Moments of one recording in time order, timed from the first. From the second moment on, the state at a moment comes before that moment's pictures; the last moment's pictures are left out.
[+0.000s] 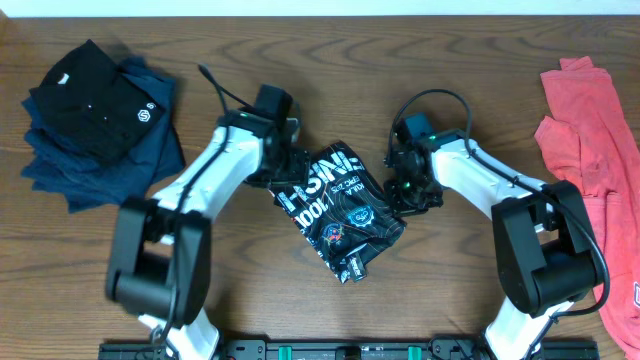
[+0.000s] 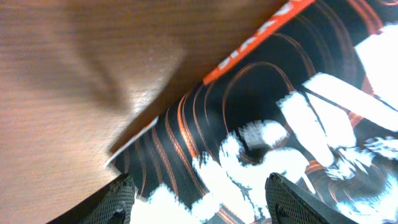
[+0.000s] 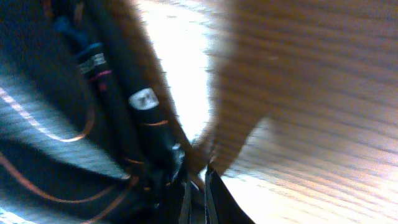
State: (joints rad) left arm -0.31 1.80 1.27 -0.86 0.22 -0.27; right arm 0.35 1.90 1.14 -0.84 -0.23 0.17
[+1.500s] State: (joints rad) left arm -0.34 2.00 1.32 -0.71 0.04 -0.31; right arm 0.15 1.82 1.14 -0.87 -0.16 0.18
